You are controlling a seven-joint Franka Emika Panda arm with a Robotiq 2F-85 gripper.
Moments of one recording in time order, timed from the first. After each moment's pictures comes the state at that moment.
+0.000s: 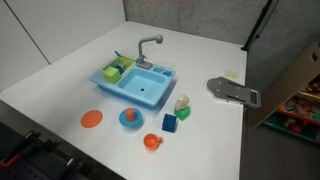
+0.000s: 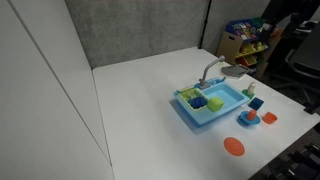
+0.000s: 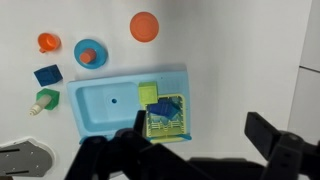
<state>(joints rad) 0.04 -0.34 0.12 -2.18 0.09 1.87 0.28</state>
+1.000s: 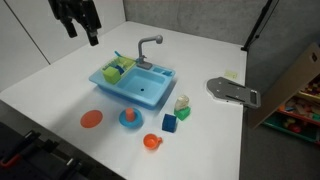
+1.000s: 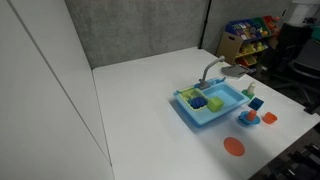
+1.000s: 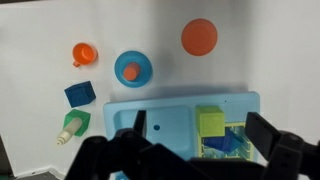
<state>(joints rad) -0.04 -0.19 -0.01 -2.39 -0.02 2.12 0.10</state>
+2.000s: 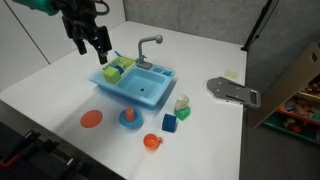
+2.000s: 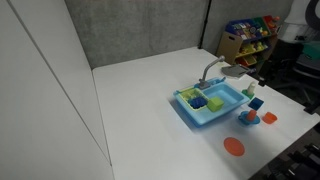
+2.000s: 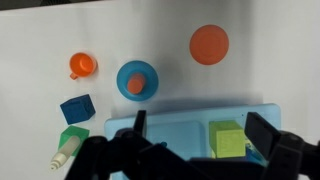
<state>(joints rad) -0.05 -0.10 -0.05 -2.43 -0.01 2.21 0.05</state>
